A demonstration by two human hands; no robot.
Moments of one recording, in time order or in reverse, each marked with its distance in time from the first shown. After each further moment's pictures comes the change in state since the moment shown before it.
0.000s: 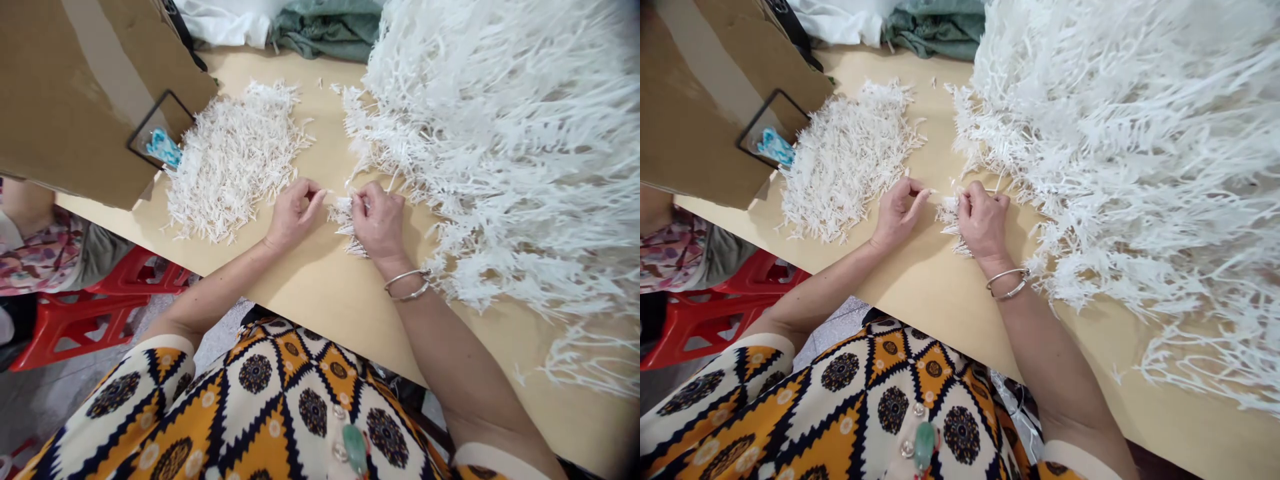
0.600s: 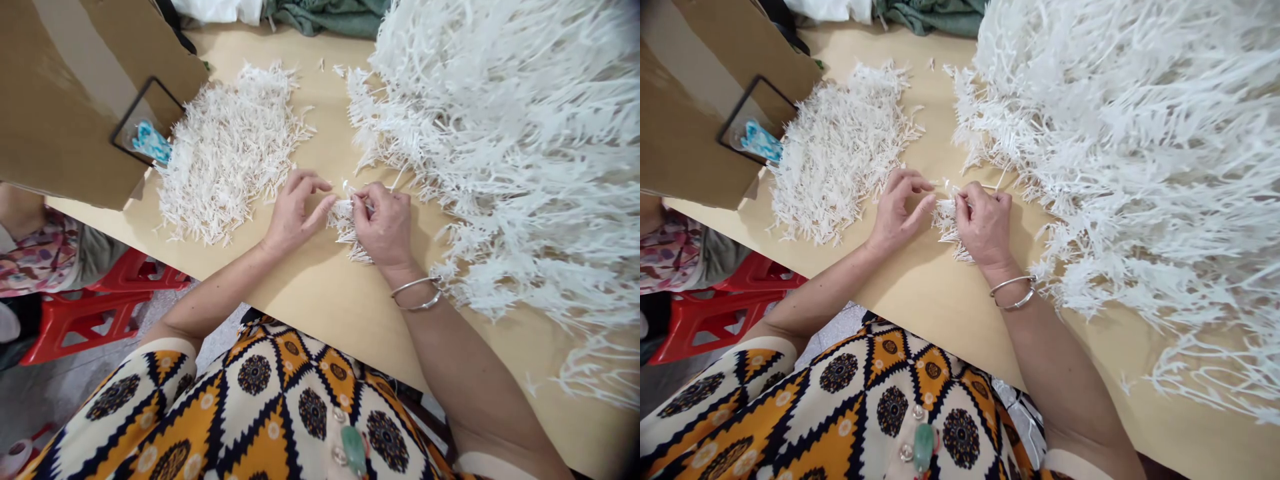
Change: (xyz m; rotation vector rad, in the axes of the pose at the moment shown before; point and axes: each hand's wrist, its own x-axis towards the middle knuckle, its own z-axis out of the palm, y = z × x) left_hand -0.001 0.000 0.000 0.048 -0.099 -0.007; right_hand -0.006 -0.003 -0.005 0.066 -0.018 -0.031
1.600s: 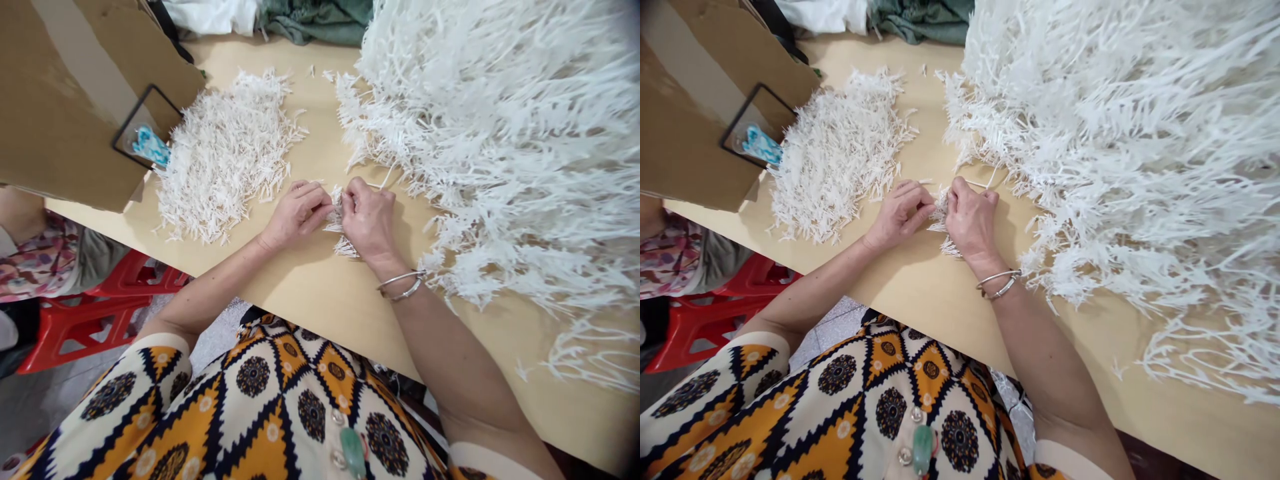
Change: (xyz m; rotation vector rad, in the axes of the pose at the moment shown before) left_hand 0.007 -0.005 0.001 -0.019 -0.132 0.364; right_hand 0.004 -0.010 0.006 -0.043 -0.018 0.028
